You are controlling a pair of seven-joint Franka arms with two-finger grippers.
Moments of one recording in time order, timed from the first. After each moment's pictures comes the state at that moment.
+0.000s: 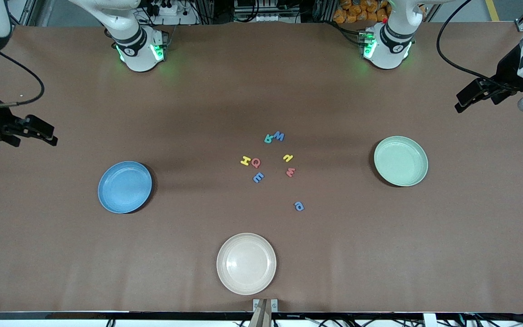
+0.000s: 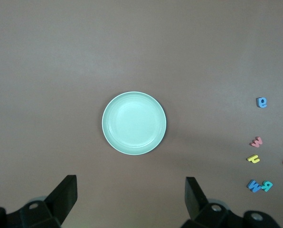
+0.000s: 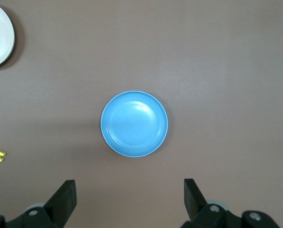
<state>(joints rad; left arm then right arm) -0.04 -0.18 -0.04 -1.81 -0.02 1.67 -0.31 -0.14 0.00 0.11 -1.67 0.03 1.72 -0.03</state>
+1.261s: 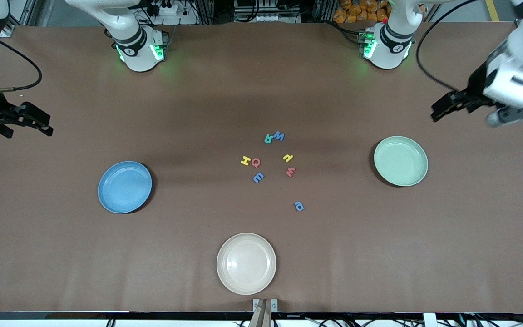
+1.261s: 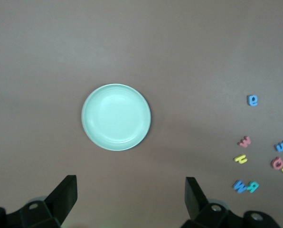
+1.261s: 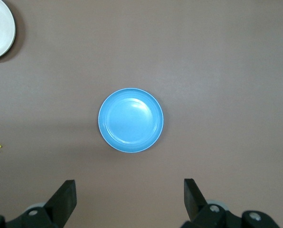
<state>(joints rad) -0.05 -0.07 -0.13 -1.80 -0.04 1.73 -0.47 0.02 -0.02 -0.04 -1.67 0.00 1.70 -0.05</state>
